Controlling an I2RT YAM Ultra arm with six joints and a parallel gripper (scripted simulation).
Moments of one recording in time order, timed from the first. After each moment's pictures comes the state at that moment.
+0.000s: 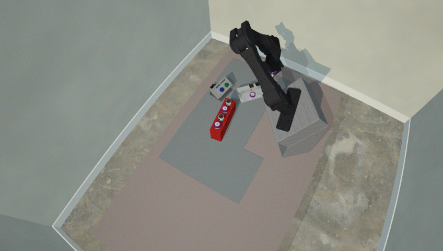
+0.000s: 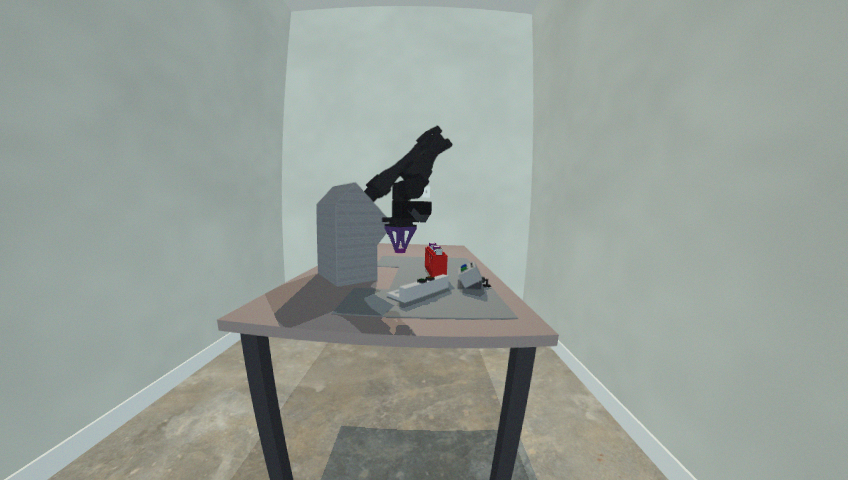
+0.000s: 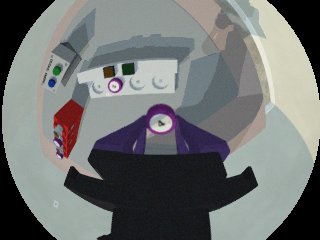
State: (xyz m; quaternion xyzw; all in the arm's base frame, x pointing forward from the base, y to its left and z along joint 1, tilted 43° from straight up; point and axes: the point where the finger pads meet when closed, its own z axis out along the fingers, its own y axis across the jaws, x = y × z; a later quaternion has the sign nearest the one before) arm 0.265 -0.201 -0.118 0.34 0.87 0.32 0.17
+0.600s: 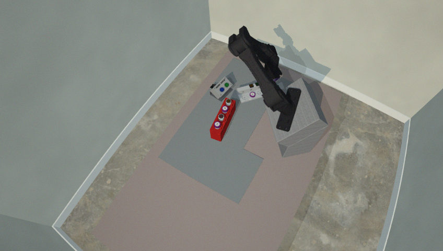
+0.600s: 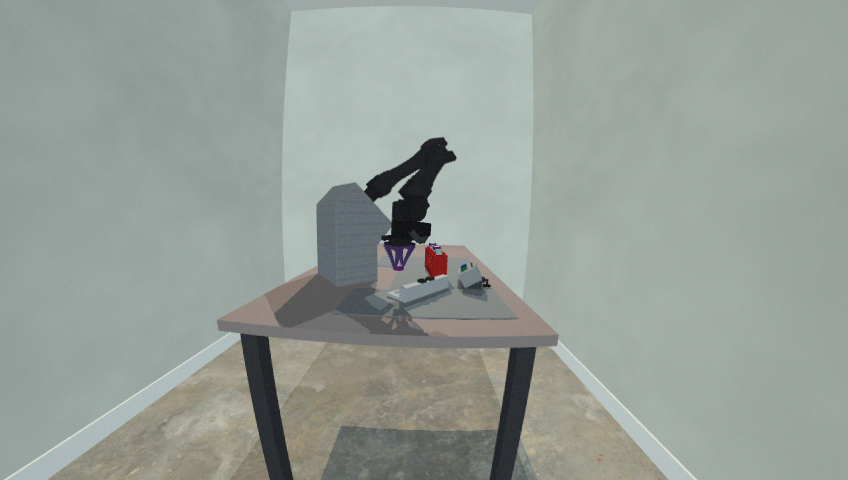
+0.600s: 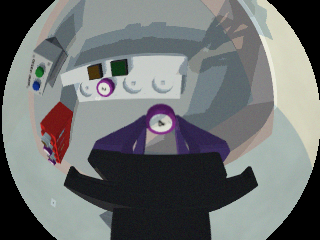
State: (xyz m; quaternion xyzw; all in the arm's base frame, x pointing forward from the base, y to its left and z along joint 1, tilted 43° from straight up) arm 0.289 -0.167 -0.159 0.32 0.87 0.33 0.16
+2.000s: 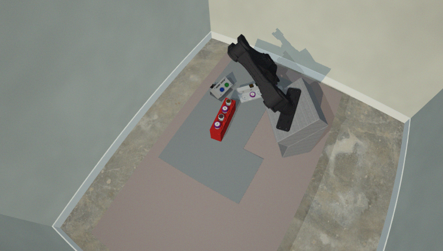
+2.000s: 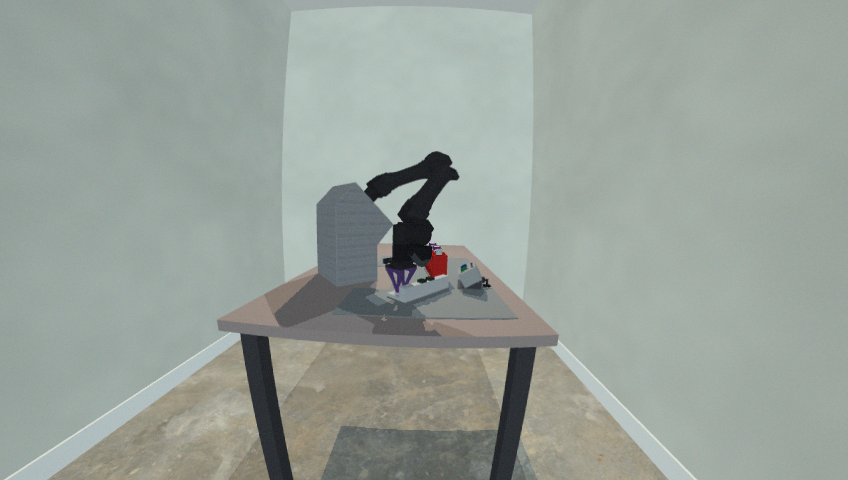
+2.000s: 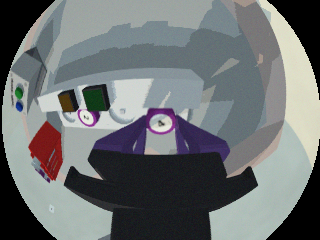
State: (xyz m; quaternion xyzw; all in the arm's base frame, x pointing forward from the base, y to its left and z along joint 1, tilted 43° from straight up) arm 0.333 -0.144 -0.210 0.32 0.87 0.32 0.17
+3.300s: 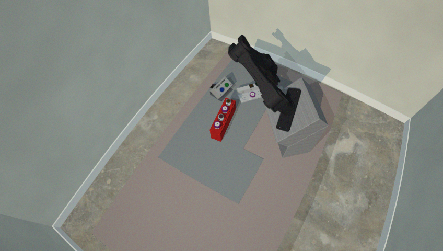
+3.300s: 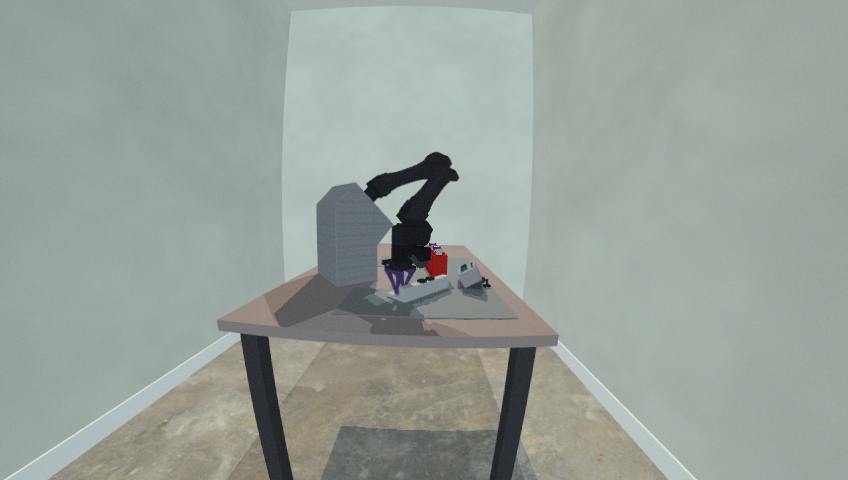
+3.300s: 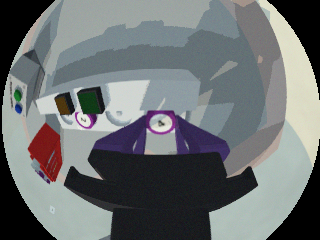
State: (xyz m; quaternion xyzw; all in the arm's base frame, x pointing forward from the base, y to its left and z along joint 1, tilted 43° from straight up) arm 0.333 -0.145 -0.215 0.33 0.87 0.32 0.17
